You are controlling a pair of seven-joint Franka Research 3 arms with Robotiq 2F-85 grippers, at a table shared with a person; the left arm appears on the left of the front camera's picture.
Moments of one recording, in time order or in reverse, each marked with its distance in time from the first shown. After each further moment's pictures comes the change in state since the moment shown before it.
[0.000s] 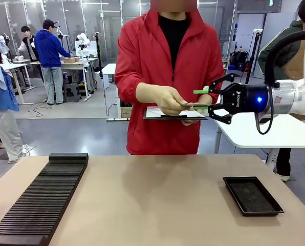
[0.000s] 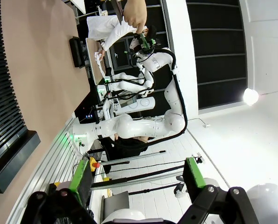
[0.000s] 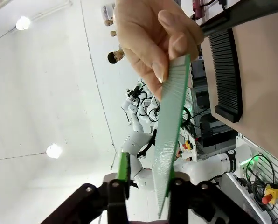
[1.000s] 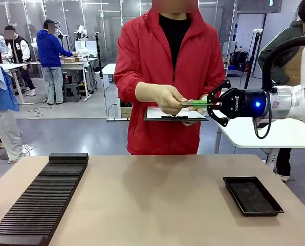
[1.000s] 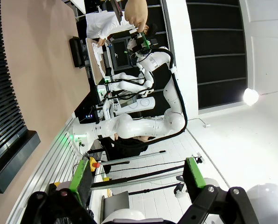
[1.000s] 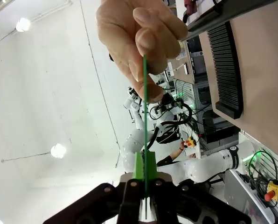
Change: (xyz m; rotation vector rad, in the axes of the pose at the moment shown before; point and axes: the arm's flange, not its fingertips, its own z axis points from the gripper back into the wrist) left arm 0.000 0.000 0.000 0.000 0.000 0.000; right arm 0.005 -0.012 -0.001 0.009 0.015 -0.031
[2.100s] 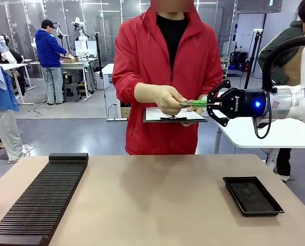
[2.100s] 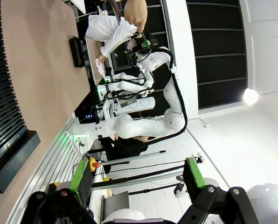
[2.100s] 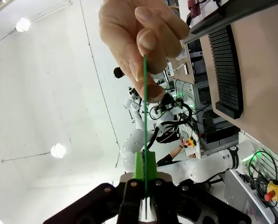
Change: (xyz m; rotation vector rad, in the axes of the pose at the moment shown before) left arm 0.000 0.000 0.000 0.000 0.000 0.000; right arm 0.000 0.000 0.000 0.000 0.000 0.000
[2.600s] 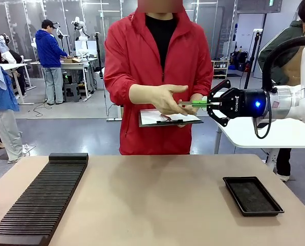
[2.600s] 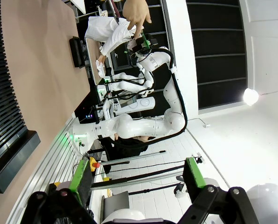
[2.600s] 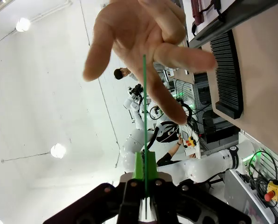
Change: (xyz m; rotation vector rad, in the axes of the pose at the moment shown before) left arm 0.000 0.000 0.000 0.000 0.000 0.000; right arm 0.000 0.000 0.000 0.000 0.000 0.000
